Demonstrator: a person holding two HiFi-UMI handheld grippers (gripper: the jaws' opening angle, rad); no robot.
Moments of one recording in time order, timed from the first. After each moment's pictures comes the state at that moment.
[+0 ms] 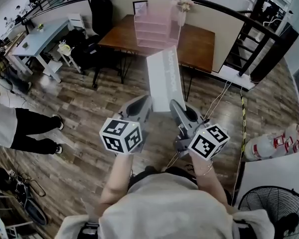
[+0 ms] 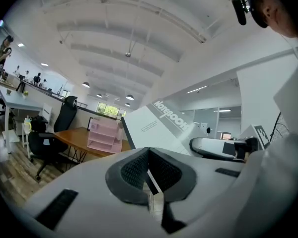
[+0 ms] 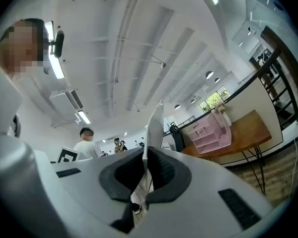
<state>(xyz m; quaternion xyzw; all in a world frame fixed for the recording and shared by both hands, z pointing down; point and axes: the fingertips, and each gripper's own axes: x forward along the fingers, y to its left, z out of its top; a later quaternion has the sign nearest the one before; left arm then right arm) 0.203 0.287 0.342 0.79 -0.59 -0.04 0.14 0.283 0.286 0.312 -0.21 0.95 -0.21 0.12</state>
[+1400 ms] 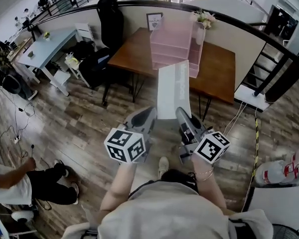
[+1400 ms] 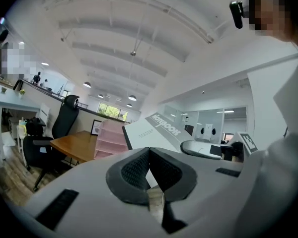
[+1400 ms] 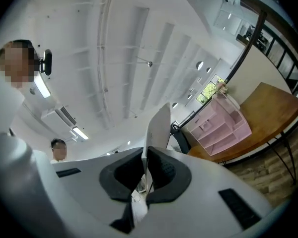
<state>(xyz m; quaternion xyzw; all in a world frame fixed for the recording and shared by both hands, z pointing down) 0.072 0.135 0.365 0.79 -0.59 -0.05 0.14 0.155 0.107 0.350 -0.18 0.93 -0.29 0.16</state>
